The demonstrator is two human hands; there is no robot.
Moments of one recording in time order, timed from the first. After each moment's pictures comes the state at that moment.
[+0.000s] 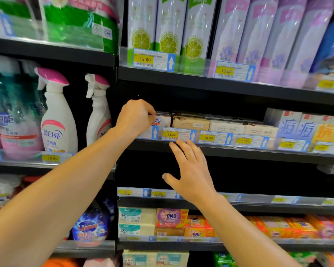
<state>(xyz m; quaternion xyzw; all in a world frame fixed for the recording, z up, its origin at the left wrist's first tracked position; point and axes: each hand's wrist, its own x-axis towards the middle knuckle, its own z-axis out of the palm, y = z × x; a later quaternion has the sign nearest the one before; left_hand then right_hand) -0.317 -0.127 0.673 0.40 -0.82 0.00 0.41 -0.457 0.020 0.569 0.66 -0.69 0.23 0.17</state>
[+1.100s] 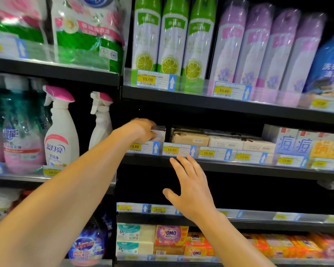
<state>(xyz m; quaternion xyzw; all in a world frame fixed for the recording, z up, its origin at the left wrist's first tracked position) -0.325 -0.142 0.703 0.46 -0.88 -0.03 0.13 -0.455 0.022 0.570 0.66 -0.70 0.23 0.16</state>
